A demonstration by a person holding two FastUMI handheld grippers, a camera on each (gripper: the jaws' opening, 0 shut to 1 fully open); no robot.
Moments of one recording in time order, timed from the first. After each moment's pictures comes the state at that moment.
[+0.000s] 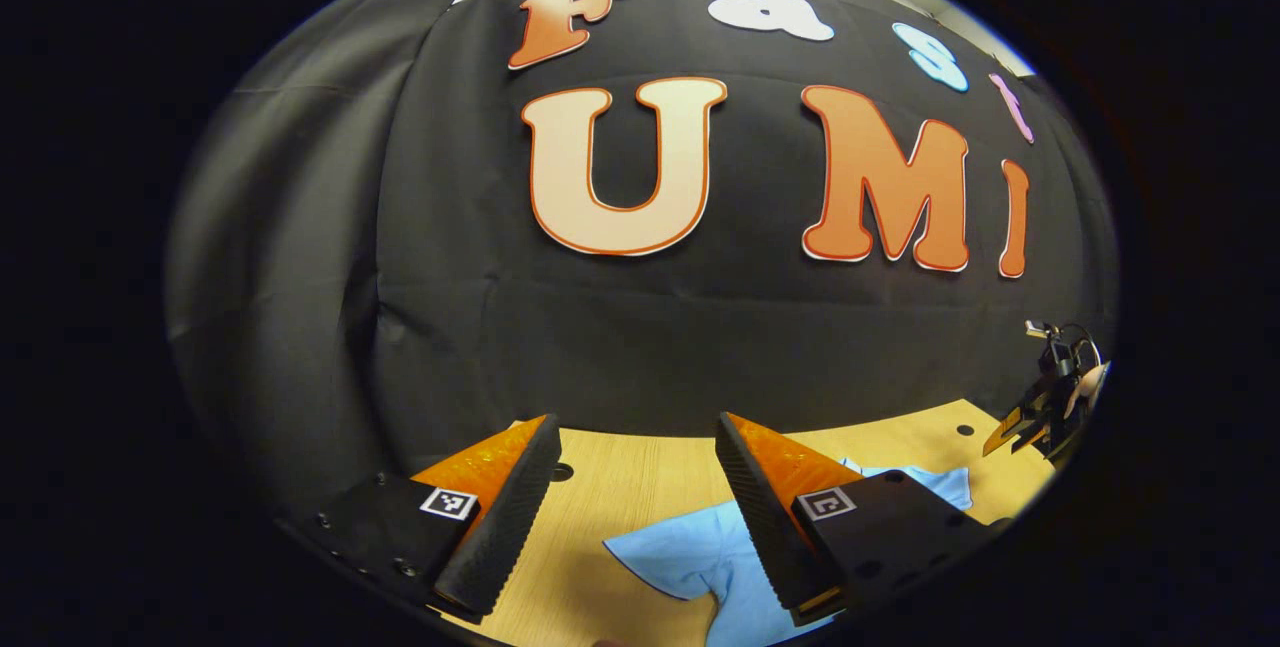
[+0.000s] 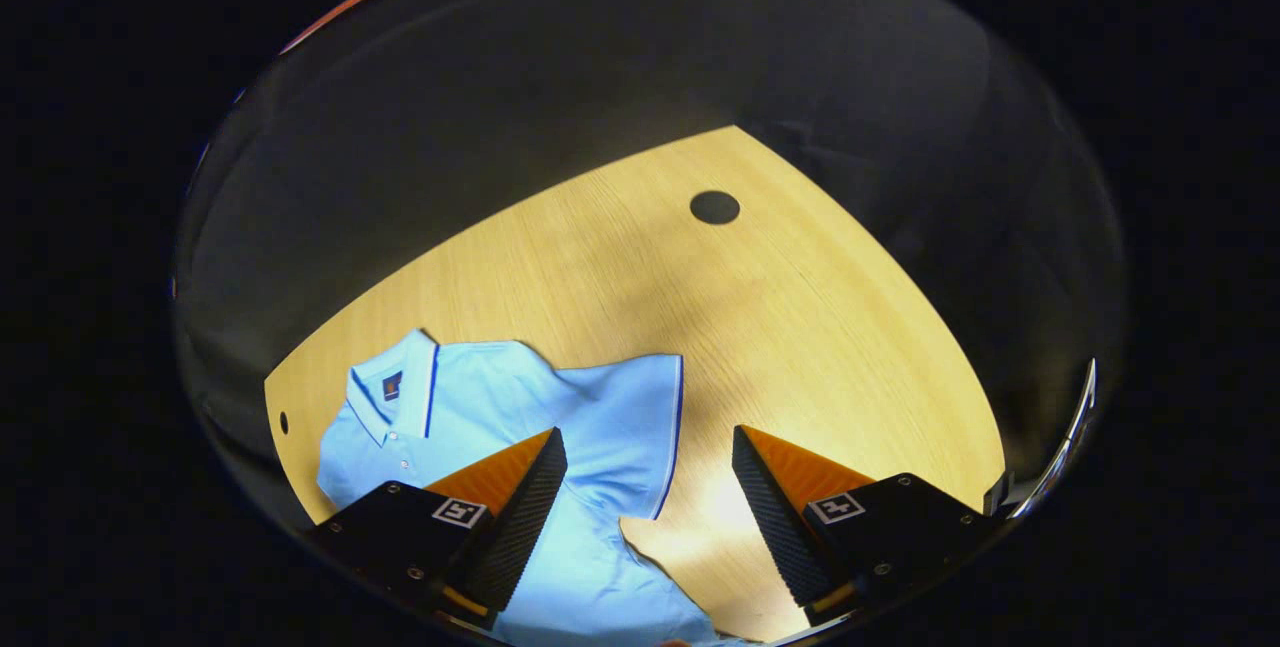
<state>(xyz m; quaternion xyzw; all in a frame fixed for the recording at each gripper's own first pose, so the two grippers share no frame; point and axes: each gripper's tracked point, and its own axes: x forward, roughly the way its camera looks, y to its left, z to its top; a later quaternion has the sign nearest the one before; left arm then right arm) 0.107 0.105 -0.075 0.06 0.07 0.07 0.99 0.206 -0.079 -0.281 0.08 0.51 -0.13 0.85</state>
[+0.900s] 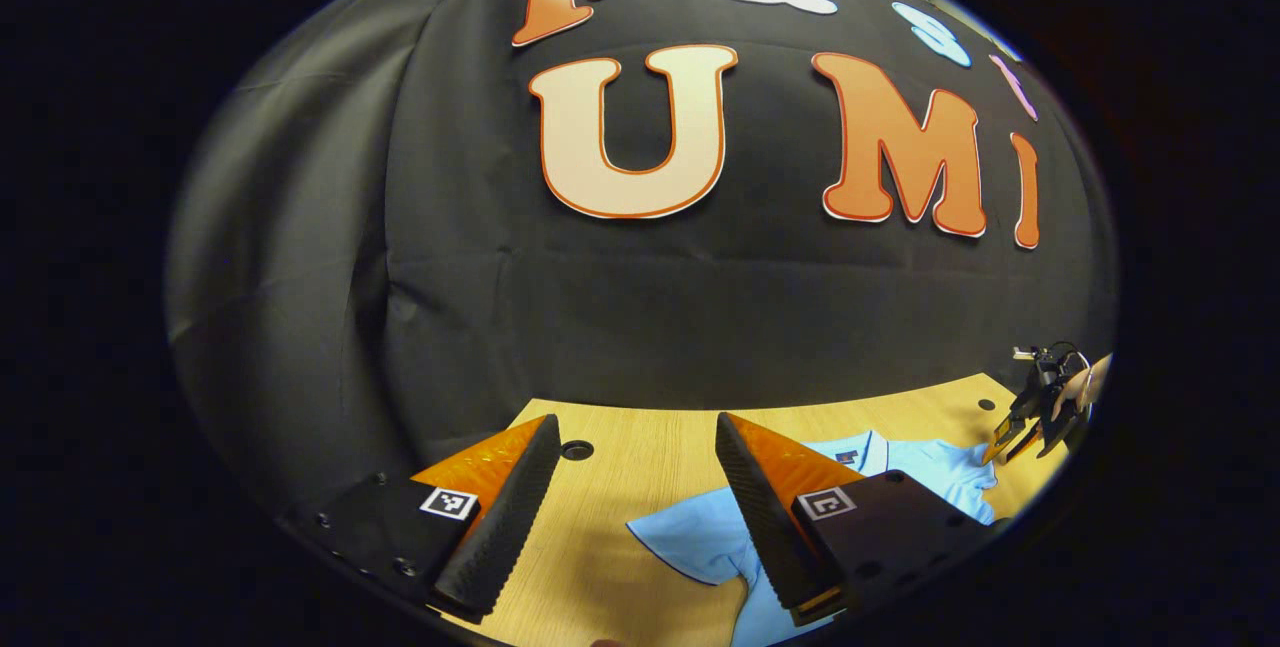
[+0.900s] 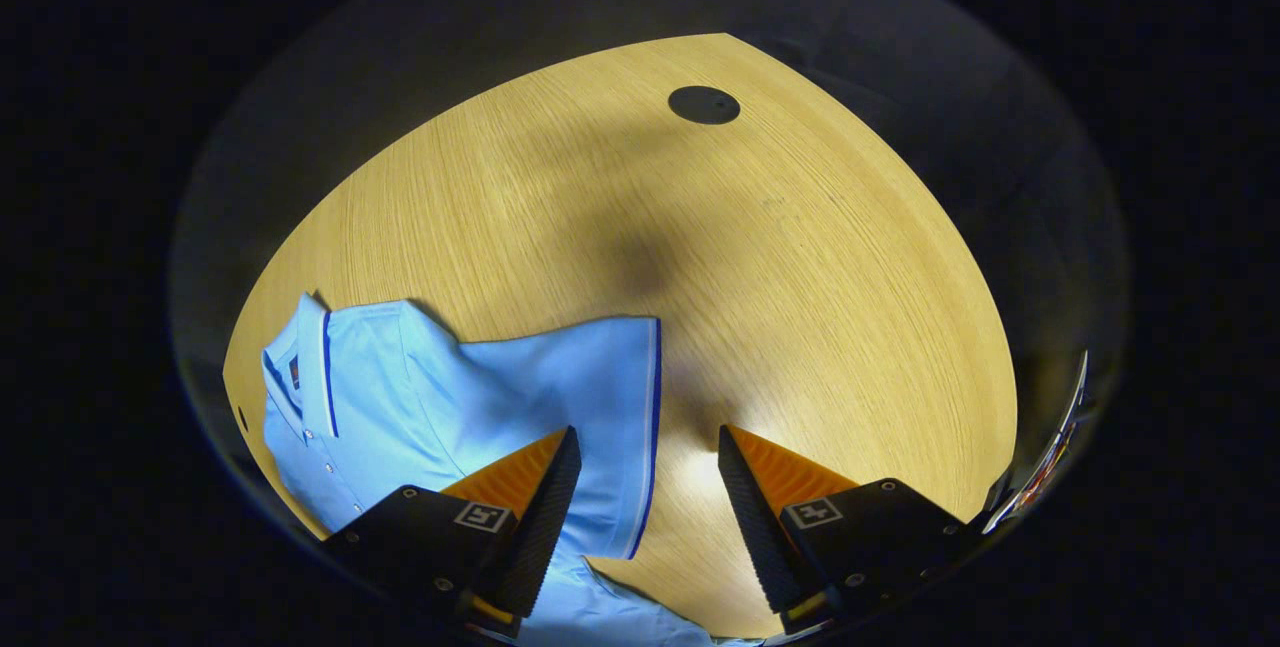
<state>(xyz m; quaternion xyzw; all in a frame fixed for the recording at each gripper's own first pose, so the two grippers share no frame) 0.103 0.121 -0.105 0.07 0.11 0.10 0.99 0.213 -0.094 -0.357 0.07 0.59 -0.15 0.79</state>
